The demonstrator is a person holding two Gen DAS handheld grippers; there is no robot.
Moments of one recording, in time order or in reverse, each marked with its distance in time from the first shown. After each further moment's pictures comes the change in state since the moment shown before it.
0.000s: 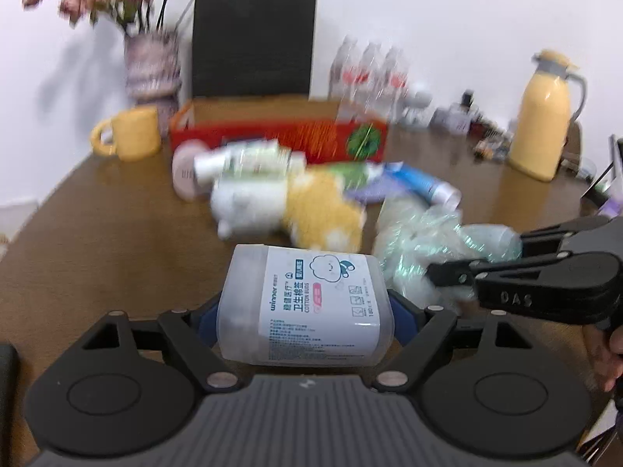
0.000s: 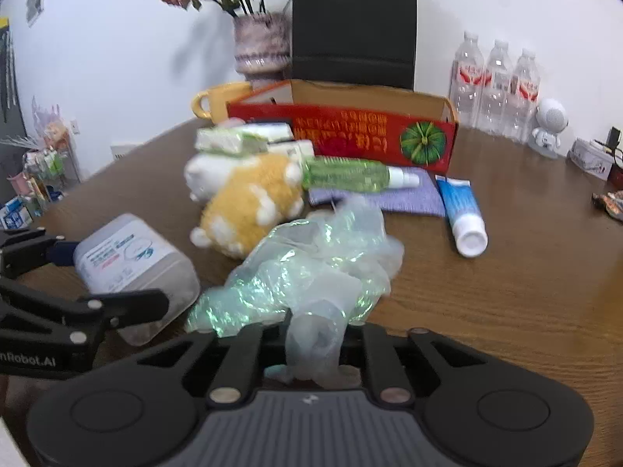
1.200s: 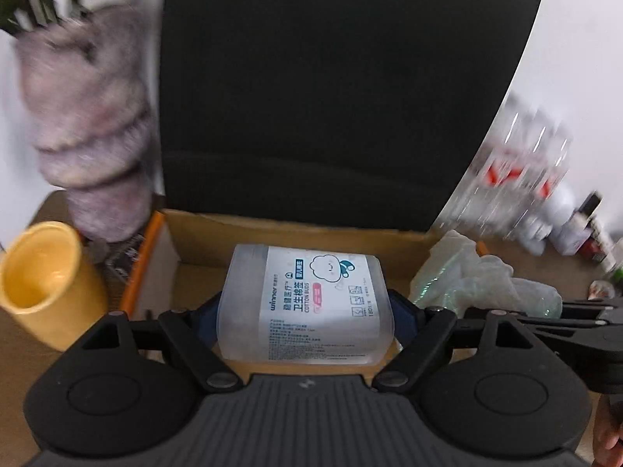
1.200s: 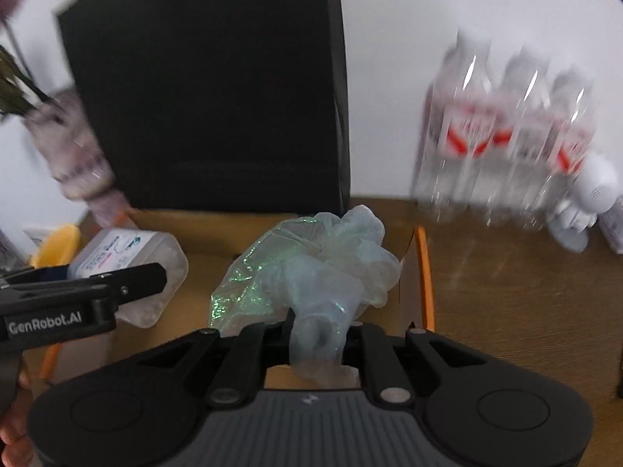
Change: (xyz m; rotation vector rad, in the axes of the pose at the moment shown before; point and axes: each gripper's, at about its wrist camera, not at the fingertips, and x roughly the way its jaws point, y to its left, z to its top) left arm 0.353 0.118 0.273 -0.195 0.267 0.081; right arm 0.267 -0.155 0.300 0.206 0.251 -0.106
